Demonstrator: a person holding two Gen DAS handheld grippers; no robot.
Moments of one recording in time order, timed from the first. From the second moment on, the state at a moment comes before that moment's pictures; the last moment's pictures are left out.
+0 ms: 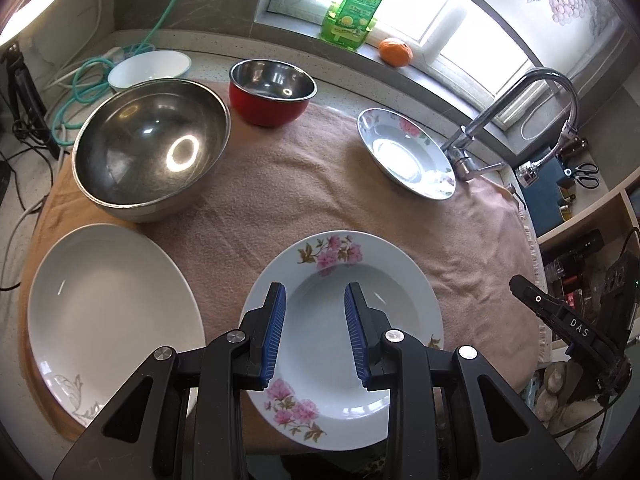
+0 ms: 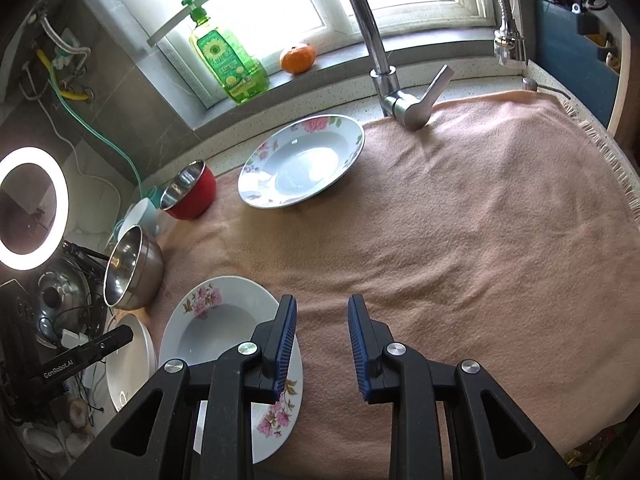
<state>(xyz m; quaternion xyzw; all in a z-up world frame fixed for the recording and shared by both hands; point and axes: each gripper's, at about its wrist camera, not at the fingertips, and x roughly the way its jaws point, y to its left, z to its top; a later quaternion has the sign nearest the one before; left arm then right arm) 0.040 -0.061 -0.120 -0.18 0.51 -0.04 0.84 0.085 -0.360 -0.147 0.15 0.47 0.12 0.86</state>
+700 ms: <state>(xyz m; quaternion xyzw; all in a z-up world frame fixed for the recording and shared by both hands) 0.105 -0.131 -0.088 -0.16 0.48 -0.05 0.86 0.133 -0.434 -0.107 0.12 0.44 0.15 0.88</state>
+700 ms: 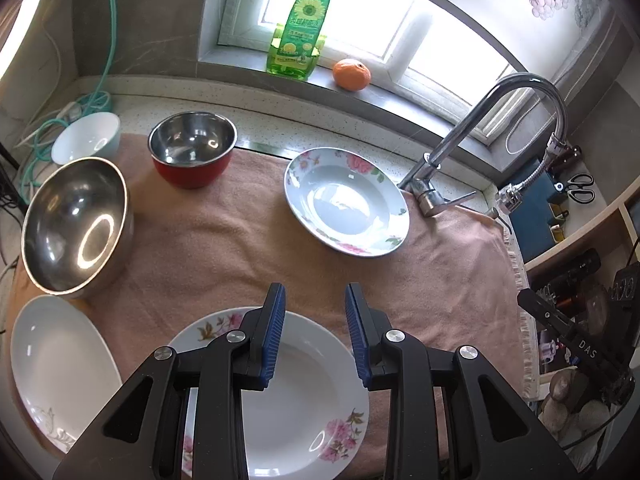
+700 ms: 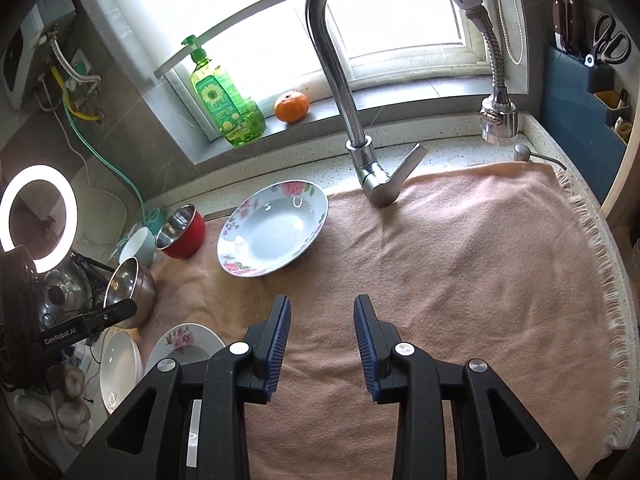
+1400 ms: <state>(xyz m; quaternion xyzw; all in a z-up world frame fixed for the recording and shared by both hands) 0.227 -0.117 -0.142 -0.16 0.53 -0.07 0.83 0.220 -0.415 -0.143 0.16 0.46 0.12 0.87</state>
